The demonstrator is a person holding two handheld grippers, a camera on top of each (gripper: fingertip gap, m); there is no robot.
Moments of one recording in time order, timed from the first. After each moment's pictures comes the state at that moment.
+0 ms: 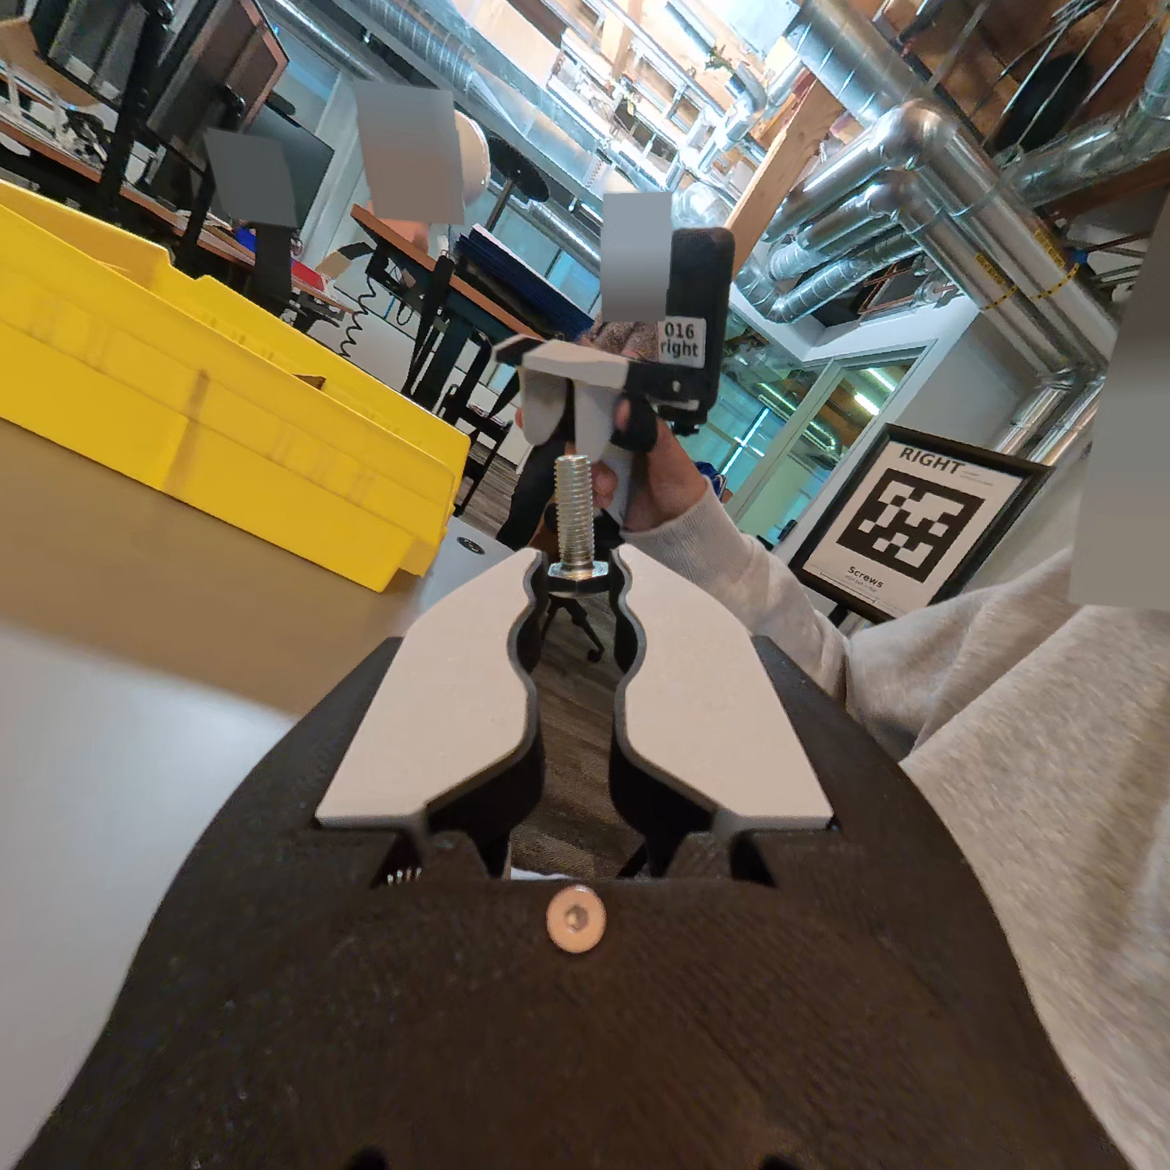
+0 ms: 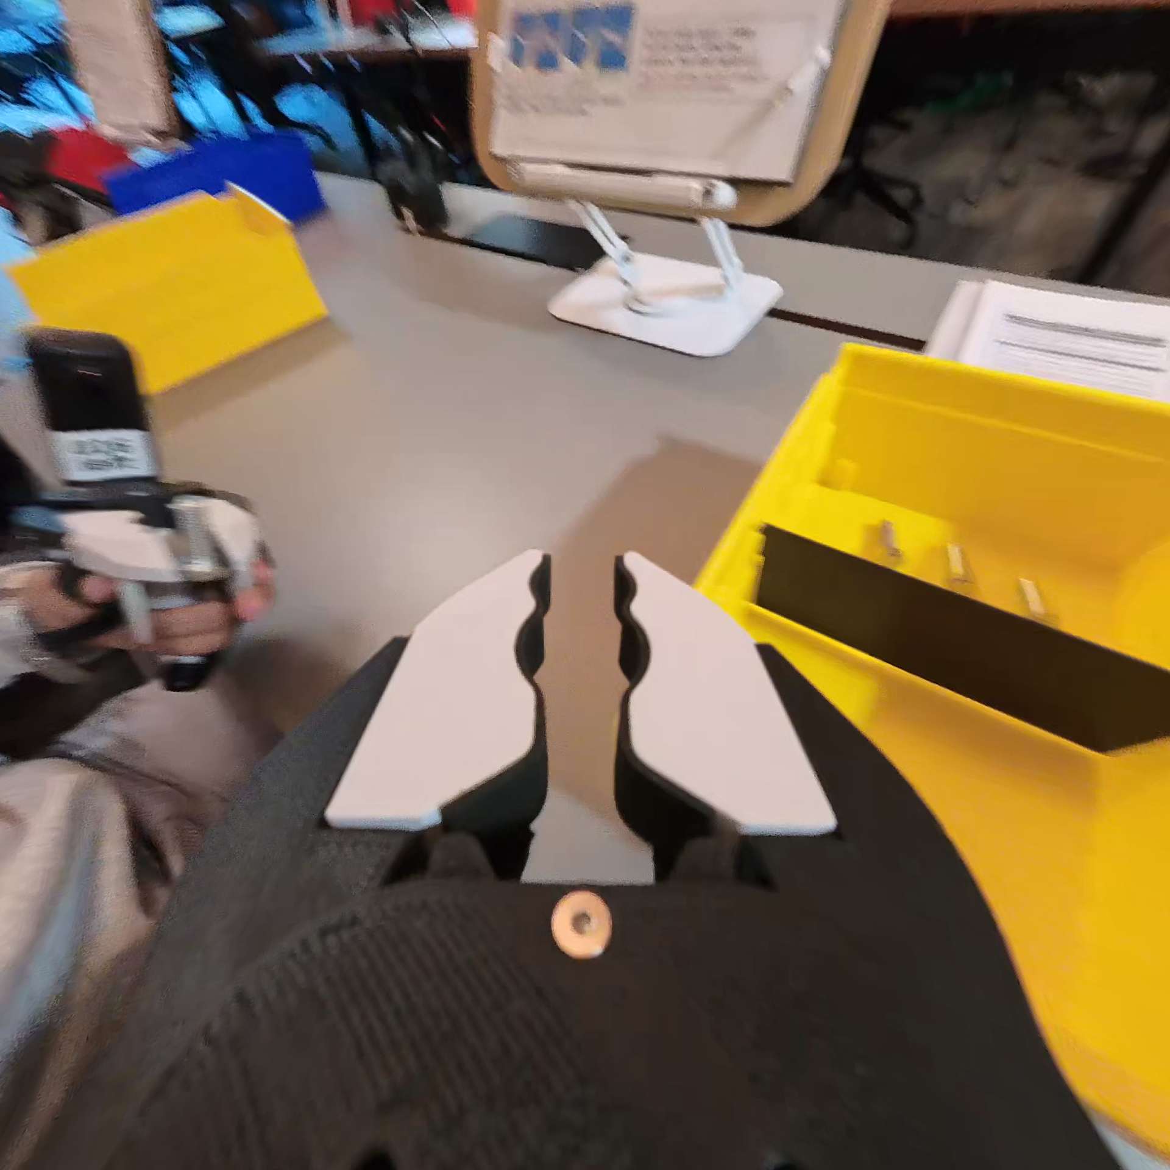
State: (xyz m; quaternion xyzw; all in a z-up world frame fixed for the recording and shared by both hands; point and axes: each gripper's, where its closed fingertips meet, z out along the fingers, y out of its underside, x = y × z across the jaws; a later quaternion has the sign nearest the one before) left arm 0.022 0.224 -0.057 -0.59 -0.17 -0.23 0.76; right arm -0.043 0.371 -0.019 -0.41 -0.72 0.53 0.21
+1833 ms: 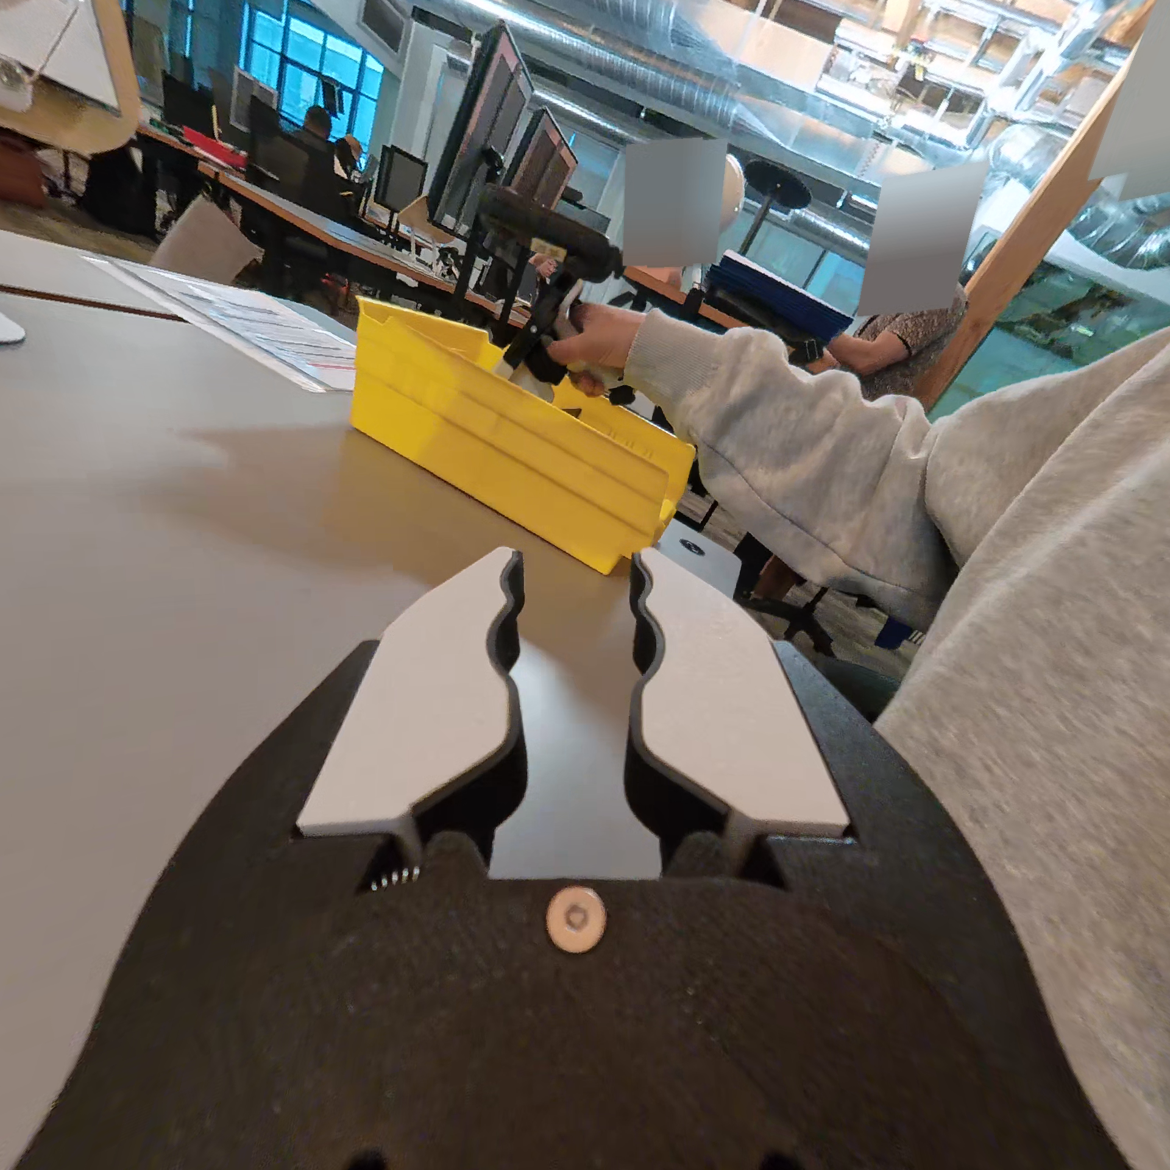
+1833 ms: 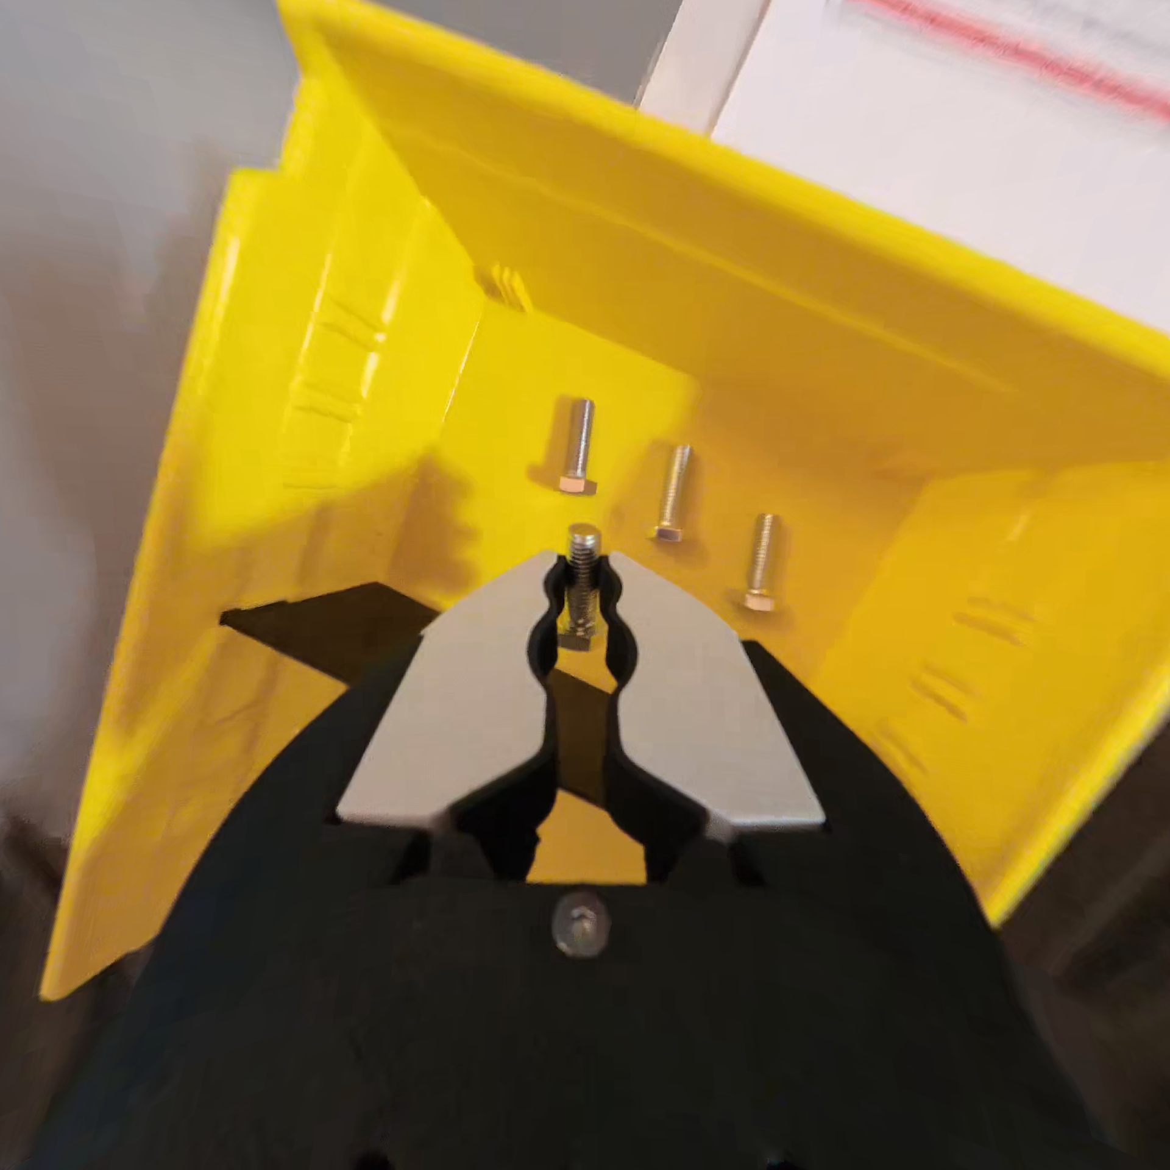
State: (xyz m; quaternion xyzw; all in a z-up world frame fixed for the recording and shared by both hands) left arm -0.015 0.173 -0.081 -0.62 -0.27 -0.02 0.73; right arm -0.222 0.481 -0.135 -0.53 -0.82 0.20 0.04
